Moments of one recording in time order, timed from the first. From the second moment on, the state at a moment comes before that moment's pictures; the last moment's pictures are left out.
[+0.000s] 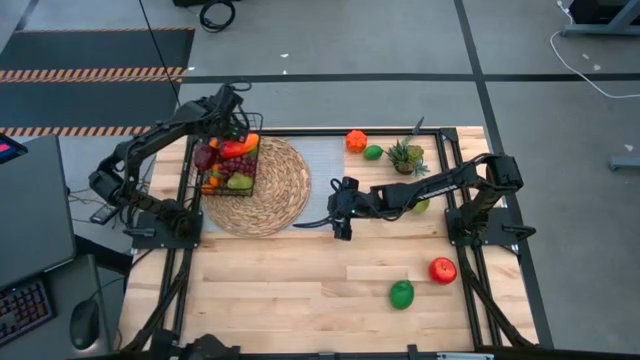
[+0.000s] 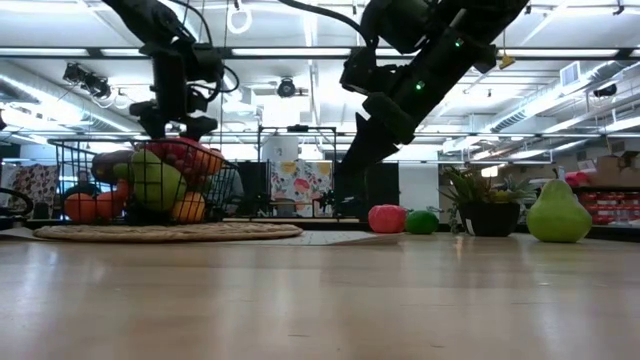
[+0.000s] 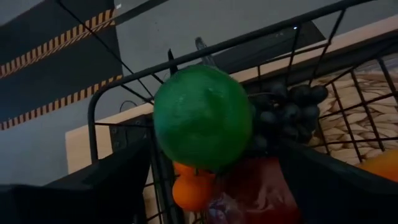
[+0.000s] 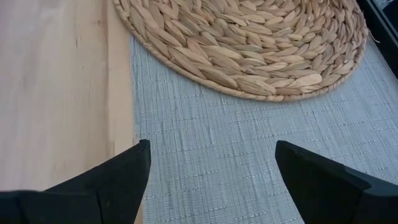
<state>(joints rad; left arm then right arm) 0.92 1.43 1.12 -0.82 -0.46 -0.21 0.02 1.70 0.98 -0.08 0.28 0.02</state>
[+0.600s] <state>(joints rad) 0.62 1.41 1.20 -0.84 -0.48 -0.31 0.02 1.70 0.98 -0.13 0.35 0.03</state>
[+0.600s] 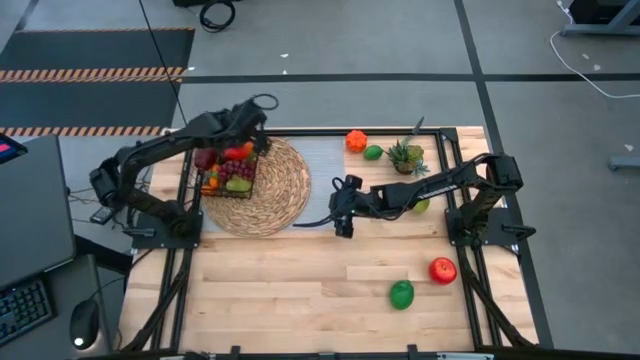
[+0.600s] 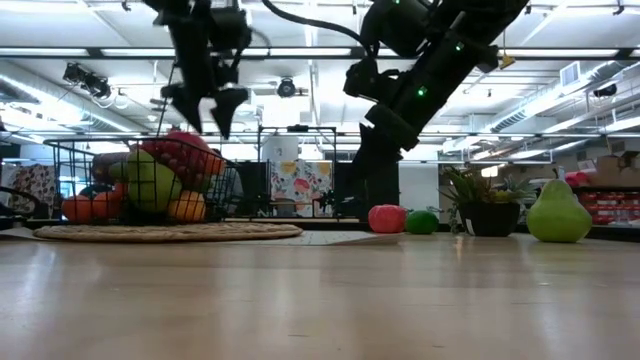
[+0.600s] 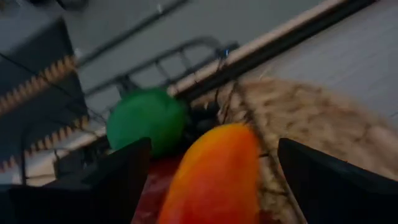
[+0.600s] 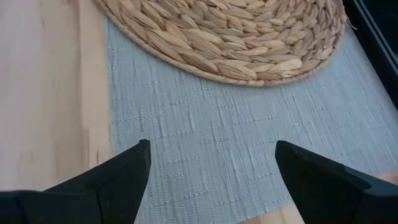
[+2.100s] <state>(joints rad) -0.20 1.41 0.75 0.06 -0.72 -0.56 -0.16 1.23 0.96 -1.24 0.43 0.63</state>
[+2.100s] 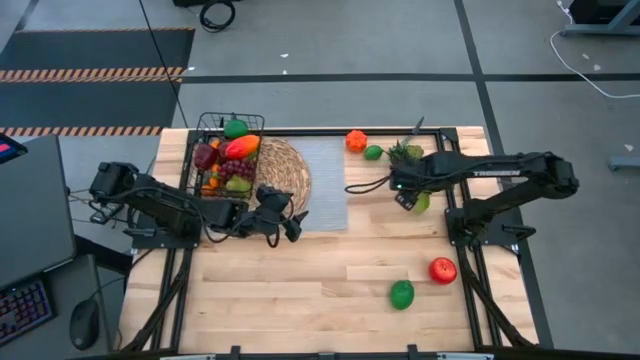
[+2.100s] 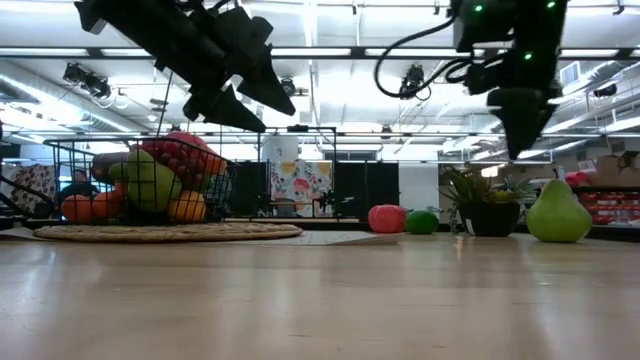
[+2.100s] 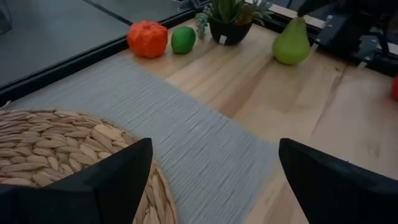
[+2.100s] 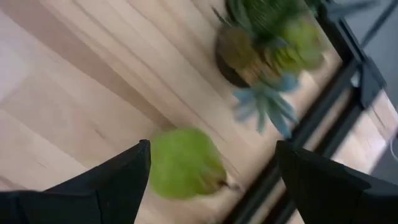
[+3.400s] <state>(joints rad) -0.24 1.41 0.74 0.08 -0.71 -0.58 -0.28 1.16 0.63 -1.01 0.28 0.67</state>
